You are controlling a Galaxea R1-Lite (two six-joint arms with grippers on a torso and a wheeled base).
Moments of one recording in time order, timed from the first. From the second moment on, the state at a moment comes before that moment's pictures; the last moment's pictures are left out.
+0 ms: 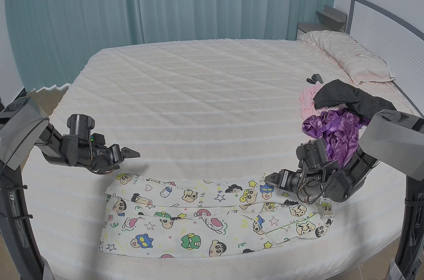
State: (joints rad) left arm 0.08 2.25 -1.13 -0.32 -0.49 -0.34; right arm 0.40 2.26 -0.87 -0.62 -0.05 0.62
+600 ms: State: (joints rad) left arm 0.04 2.30 -1.11 -0.31 -0.39 -0.26; right arm 0.40 2.26 -0.87 -0.62 -0.05 0.62
